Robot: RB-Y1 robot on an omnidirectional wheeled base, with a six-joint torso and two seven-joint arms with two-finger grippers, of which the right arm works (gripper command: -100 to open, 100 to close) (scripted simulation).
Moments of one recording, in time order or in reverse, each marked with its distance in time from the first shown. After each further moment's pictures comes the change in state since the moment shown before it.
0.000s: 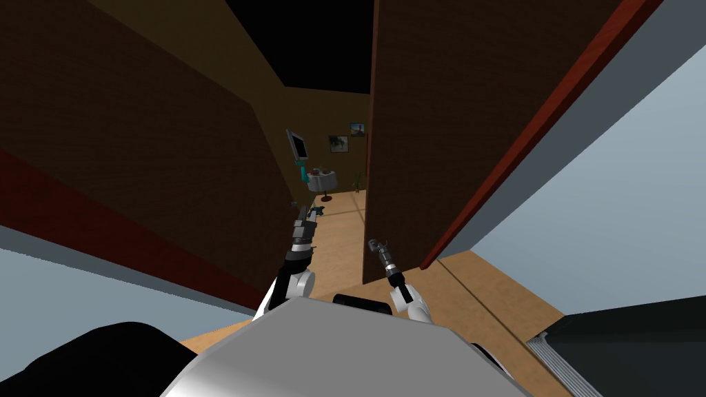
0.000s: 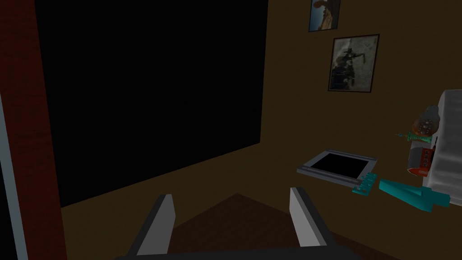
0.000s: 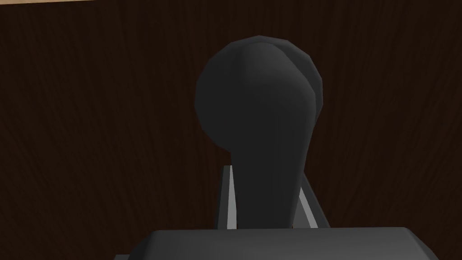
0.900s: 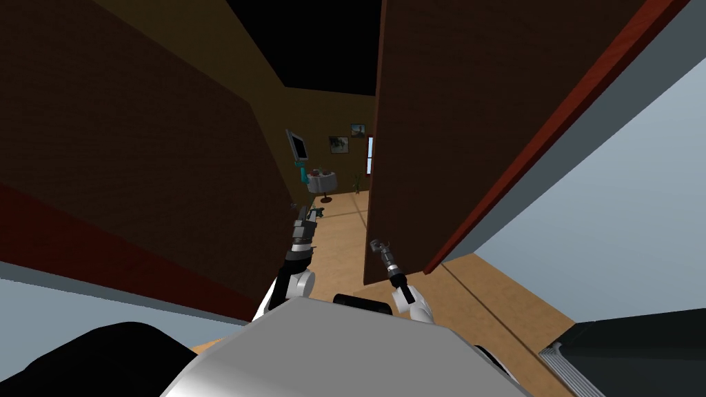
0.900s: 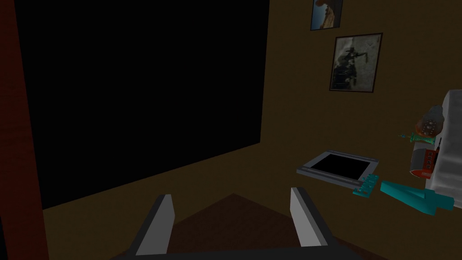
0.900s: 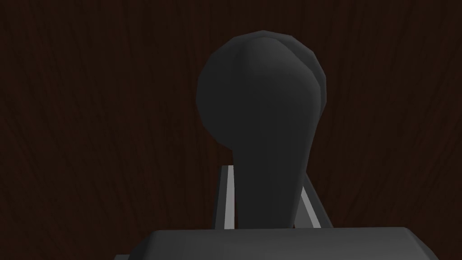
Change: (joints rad) arm 0.004 -0.011 -0.019 0.004 -0.016 0.014 0.013
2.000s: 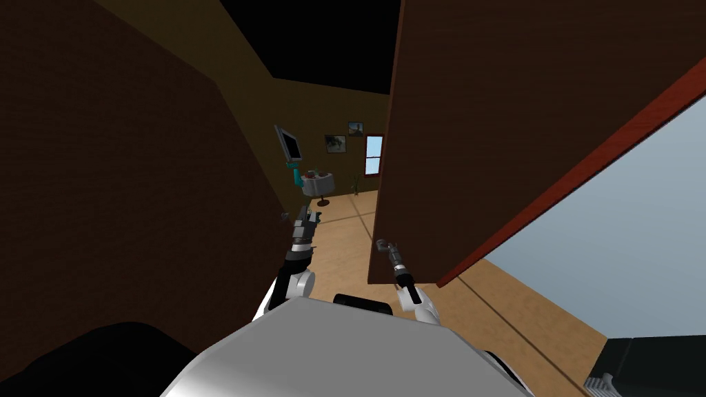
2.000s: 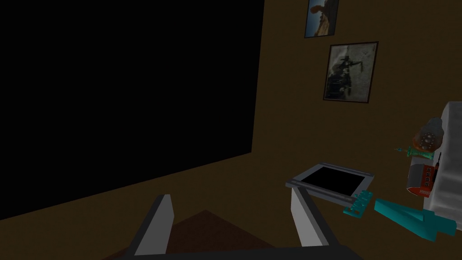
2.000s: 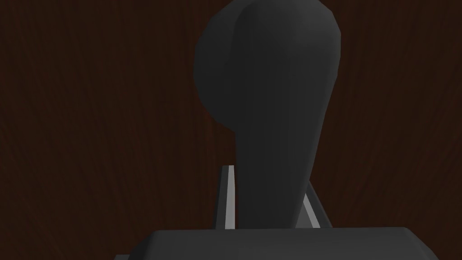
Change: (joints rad) arm 0.001 -0.024 -0.096 0.004 -0.073 0.011 0.062
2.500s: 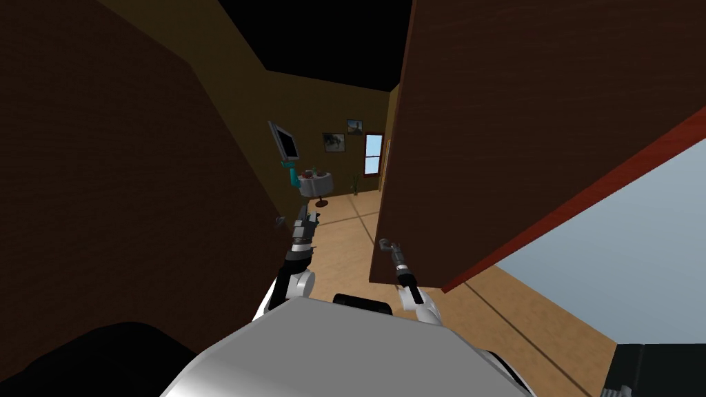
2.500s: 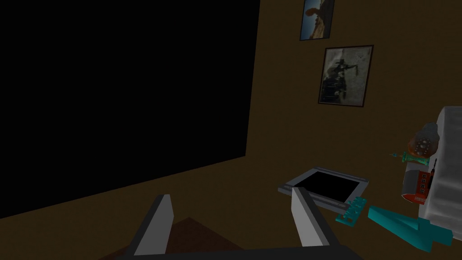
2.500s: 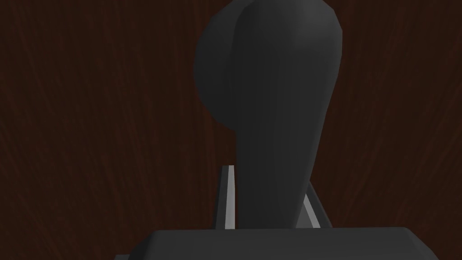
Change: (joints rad) arm -0.009 -0.005 -0.041 0.016 -0.030 -0.010 0.024
